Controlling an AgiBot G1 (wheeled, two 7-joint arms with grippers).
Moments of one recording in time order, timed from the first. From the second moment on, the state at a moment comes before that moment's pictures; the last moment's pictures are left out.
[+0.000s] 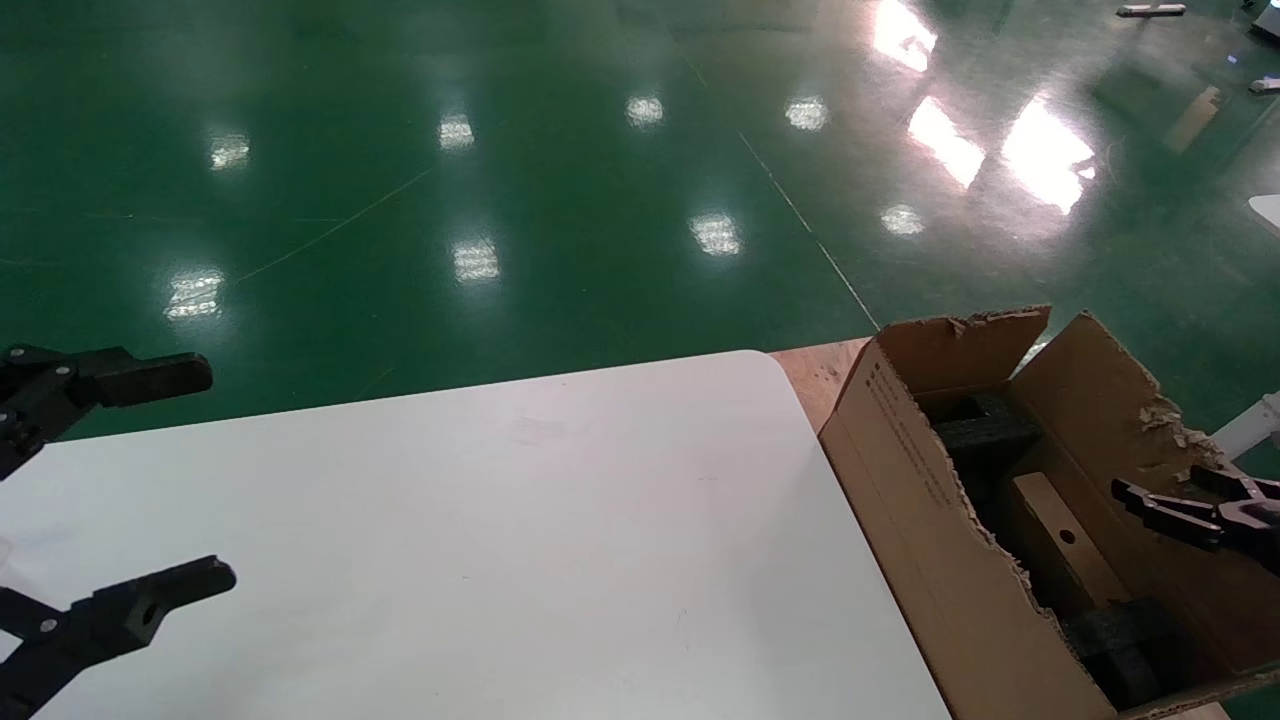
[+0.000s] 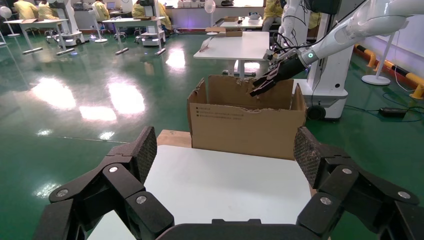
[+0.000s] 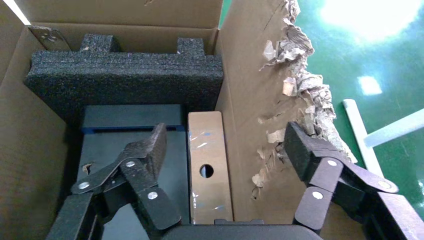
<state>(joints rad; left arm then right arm) -1.08 0.57 0.37 -1.24 0.65 1.44 -0.13 1.16 -0.46 -0.66 -0.30 -0.62 -1.23 -0.37</state>
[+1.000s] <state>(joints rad) -1.08 0.57 0.37 -1.24 0.65 1.44 -0.13 1.46 -0.44 -0.71 -0.06 -0.65 -1.59 -0.49</state>
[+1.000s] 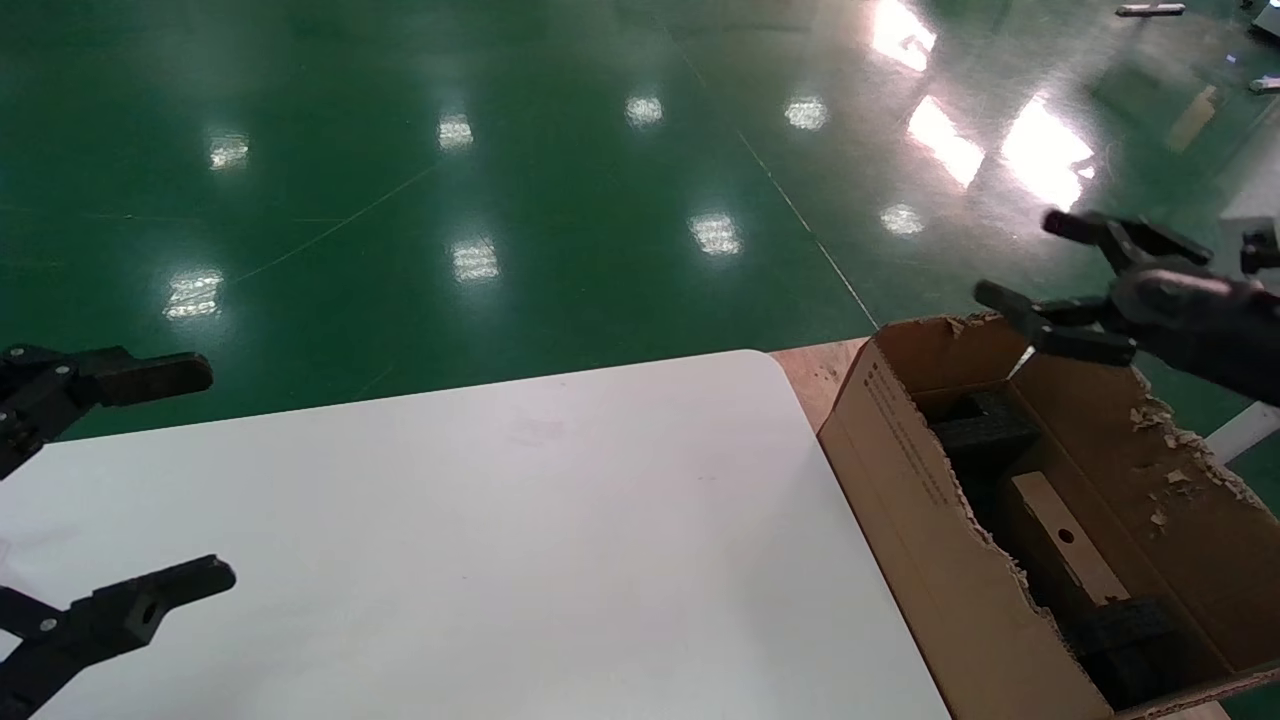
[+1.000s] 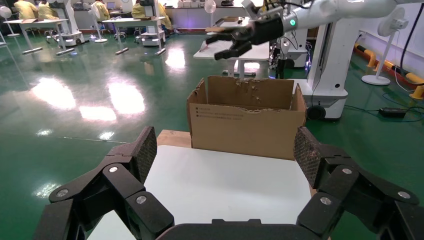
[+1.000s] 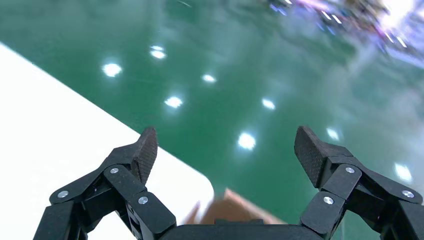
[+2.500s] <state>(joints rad) -1.08 0.57 0.37 -1.24 0.65 1.44 -0.13 1.31 -0.51 -0.53 0.50 -0.68 -1.56 -0.22</state>
